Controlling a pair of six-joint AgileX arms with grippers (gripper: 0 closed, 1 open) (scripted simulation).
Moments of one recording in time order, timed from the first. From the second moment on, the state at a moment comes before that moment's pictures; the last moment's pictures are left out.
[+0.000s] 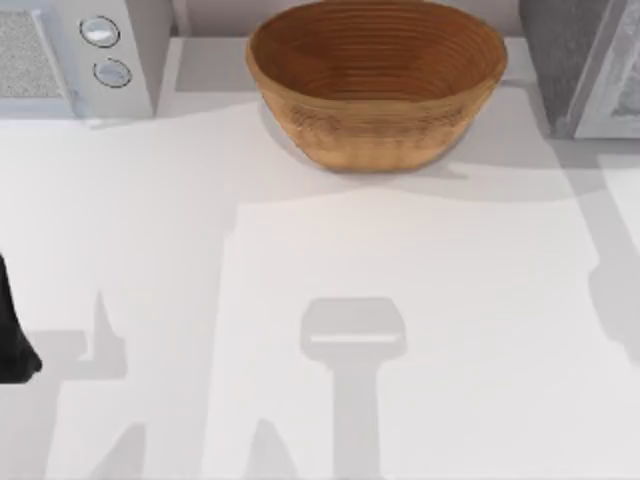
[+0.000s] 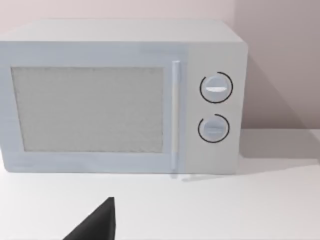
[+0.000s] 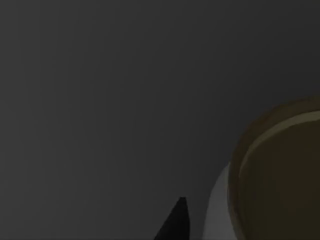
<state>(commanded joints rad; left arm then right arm) 0.00 0.00 0.00 0.00 0.00 0.00 0.10 2.09 2.77 -0.68 0.12 0.02</state>
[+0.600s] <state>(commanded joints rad) 0.00 0.00 0.00 0.00 0.00 0.00 0.10 2.09 2.77 -0.68 0.12 0.02</state>
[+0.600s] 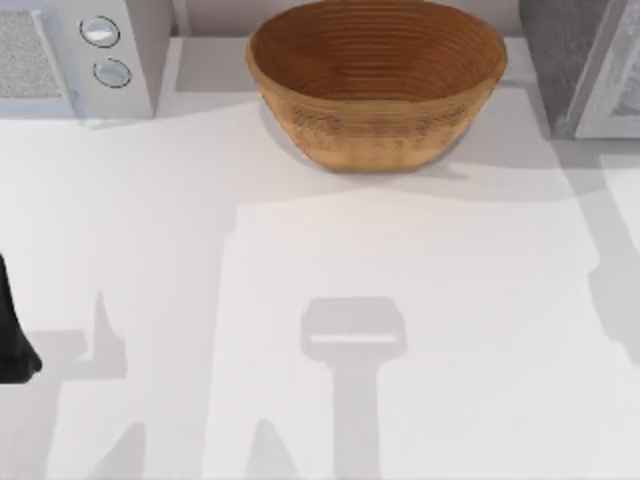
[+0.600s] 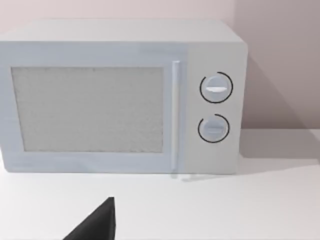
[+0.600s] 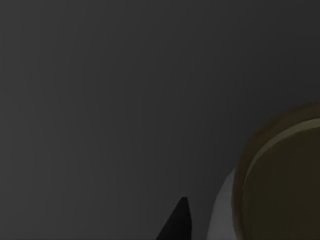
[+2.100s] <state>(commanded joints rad) 0.00 0.00 0.00 0.00 0.00 0.00 0.08 1.74 2.40 -0.52 0.07 -0.01</state>
